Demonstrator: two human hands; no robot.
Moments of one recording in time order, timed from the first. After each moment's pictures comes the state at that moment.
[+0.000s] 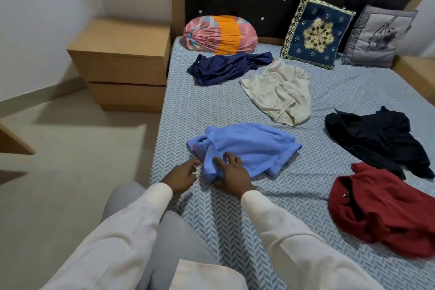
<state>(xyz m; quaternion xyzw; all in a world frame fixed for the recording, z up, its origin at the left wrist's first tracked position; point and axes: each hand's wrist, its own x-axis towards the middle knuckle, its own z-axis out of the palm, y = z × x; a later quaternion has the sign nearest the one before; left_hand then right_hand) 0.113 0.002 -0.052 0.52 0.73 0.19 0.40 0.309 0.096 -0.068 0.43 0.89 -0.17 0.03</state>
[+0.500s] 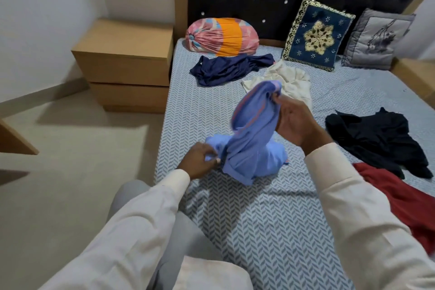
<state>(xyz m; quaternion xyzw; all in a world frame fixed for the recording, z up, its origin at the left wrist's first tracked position) 0.123 0.035 -0.033 0.57 0.71 0.30 0.28 0.345 0.138 0.165 0.26 0.50 -0.76 -0.32</state>
